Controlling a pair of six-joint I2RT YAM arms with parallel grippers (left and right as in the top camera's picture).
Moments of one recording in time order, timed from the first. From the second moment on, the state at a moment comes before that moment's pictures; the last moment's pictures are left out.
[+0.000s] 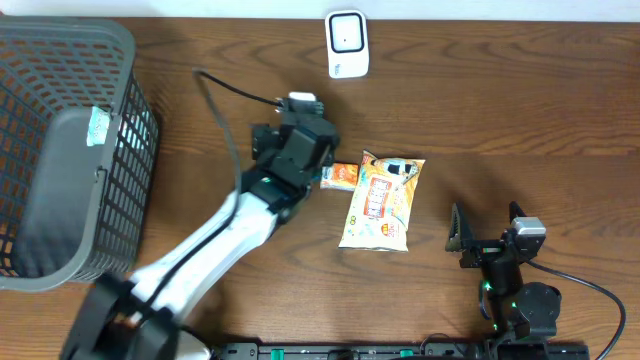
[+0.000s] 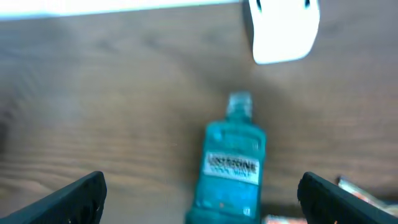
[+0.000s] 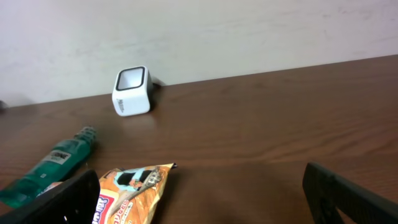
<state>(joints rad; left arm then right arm) -0.59 1.52 0.99 -0.18 -0.49 -0.32 0.02 0.01 0.01 -0.07 -0.07 0.18</state>
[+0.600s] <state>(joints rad) 0.21 1.27 1.60 -0.77 -0.04 -0.35 0.02 0.01 0.01 -0.07 -0.07 0.18</state>
